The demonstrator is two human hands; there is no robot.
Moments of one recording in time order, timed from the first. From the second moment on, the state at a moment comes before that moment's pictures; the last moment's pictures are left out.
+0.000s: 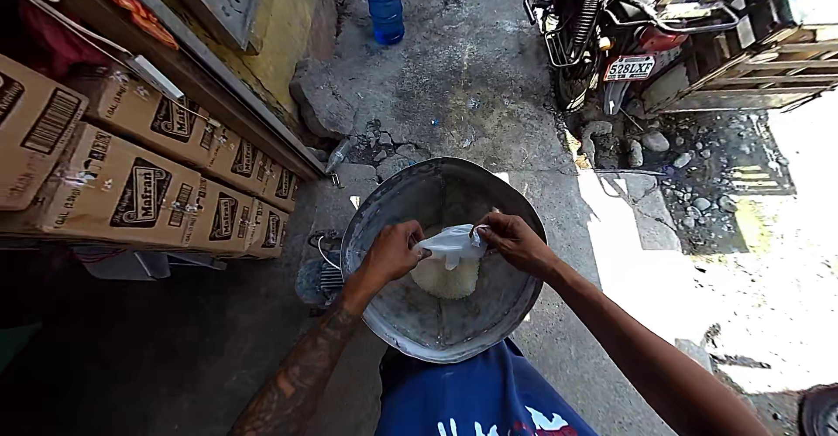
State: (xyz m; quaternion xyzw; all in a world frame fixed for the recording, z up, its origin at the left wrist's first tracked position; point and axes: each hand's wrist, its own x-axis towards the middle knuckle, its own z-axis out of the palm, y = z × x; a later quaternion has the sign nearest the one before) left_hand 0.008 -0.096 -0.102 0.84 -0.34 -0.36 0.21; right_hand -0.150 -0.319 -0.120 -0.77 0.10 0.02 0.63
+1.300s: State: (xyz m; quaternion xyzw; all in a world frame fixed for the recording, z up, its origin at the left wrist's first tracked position) left_hand 0.011 -0.055 -0.017 0.83 -0.47 -0.26 0.18; right_hand -0.161 -0.212 -0.075 -0.81 0.12 -0.17 0.55
